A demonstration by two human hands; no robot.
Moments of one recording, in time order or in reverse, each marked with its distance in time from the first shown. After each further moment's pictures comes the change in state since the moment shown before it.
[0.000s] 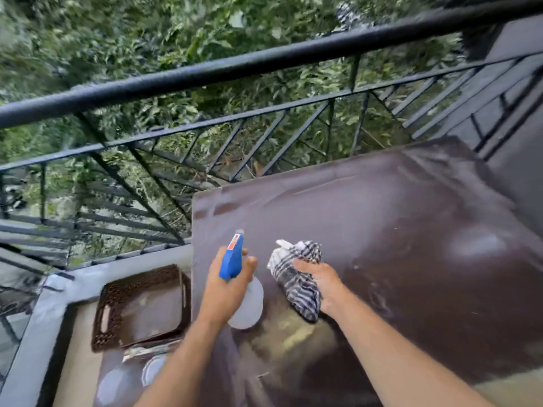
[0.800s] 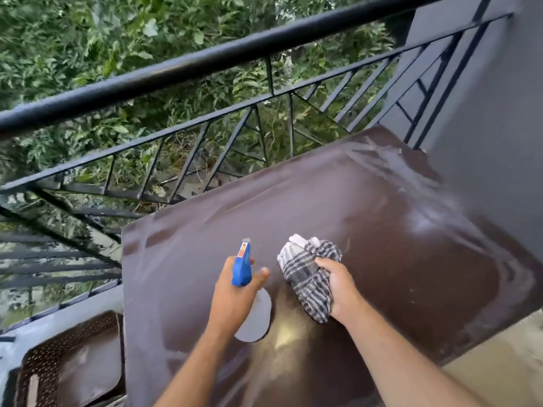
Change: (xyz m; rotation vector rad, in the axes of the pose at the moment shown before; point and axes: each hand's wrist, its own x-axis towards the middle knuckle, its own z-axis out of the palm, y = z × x) left_hand 0.010 0.018 0.146 0.197 -0.239 -0.112; right_hand -0.041 -0.082 -0.111 0.229 0.298 -0.104
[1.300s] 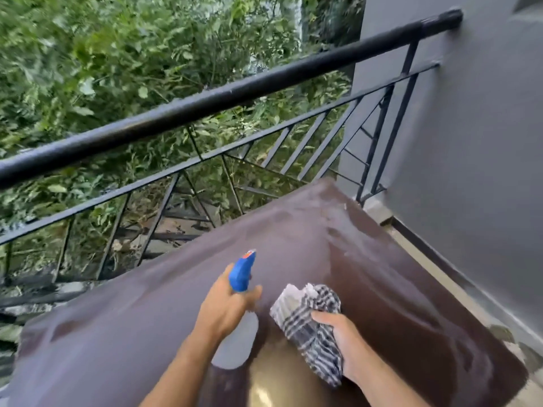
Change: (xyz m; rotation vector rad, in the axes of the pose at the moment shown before) left_hand 0.120 0.127 0.133 0.210 -0.202 0.016; right_hand 0.048 -0.147 -0.095 -0.030 -0.088 0.104
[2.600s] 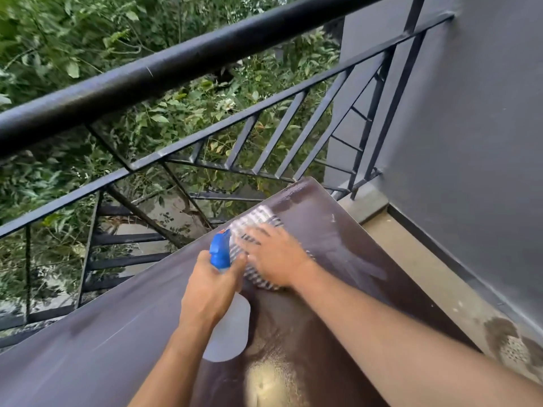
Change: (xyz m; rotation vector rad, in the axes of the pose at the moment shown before) left_hand 0.145 0.061 0.058 0.075 0.207 -0.108; right_hand 0.176 -0.177 0.076 -2.140 -0.017 -1.068
